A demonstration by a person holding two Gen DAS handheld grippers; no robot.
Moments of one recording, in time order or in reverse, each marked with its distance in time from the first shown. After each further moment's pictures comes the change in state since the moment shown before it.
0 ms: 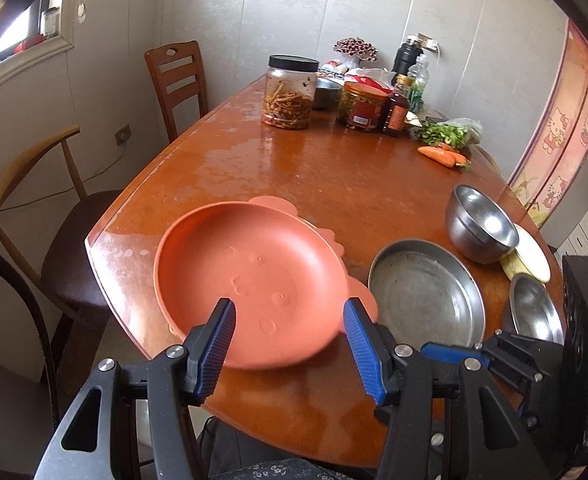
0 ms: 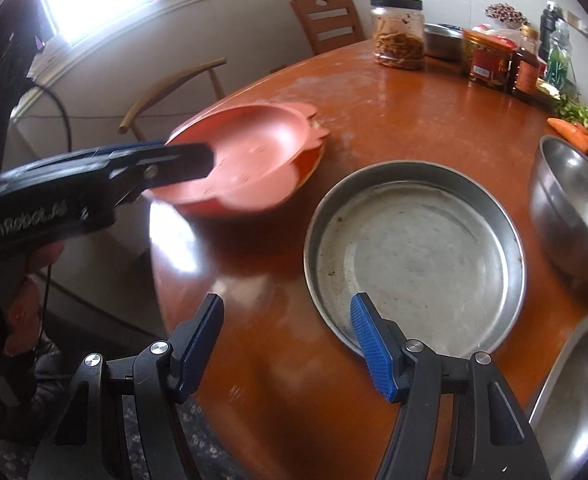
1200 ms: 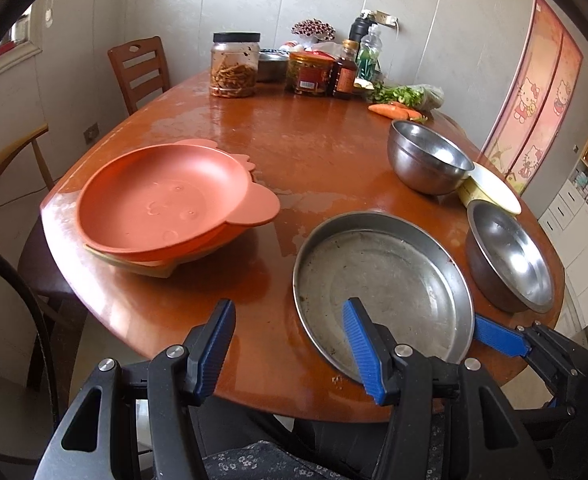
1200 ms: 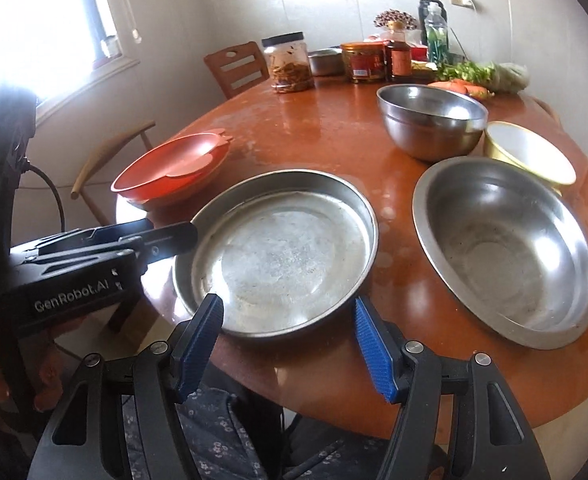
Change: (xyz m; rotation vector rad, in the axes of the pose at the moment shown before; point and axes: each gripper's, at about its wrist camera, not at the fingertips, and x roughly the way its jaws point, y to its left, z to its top) left arm 0.012 -0.053 -0.059 0.082 0.035 -0.077; right arm -0.061 -0.008 -0.088 0.254 -0.209 -0.200
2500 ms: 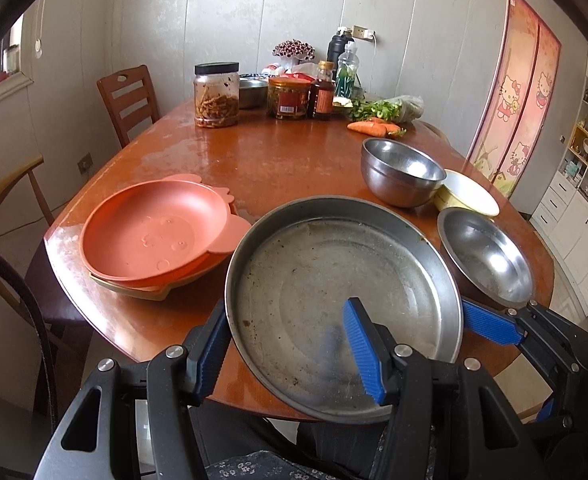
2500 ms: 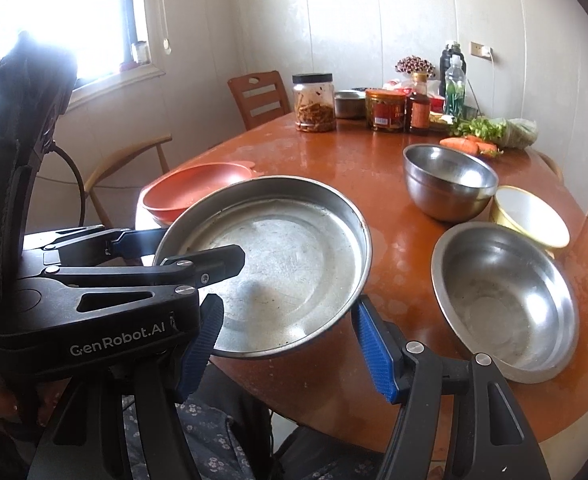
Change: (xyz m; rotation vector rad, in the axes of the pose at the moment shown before) left arm -0.028 -0.016 0.002 0.064 -0.084 -0.006; right arm -0.020 0.028 0.005 -0.127 -0.130 -0.014
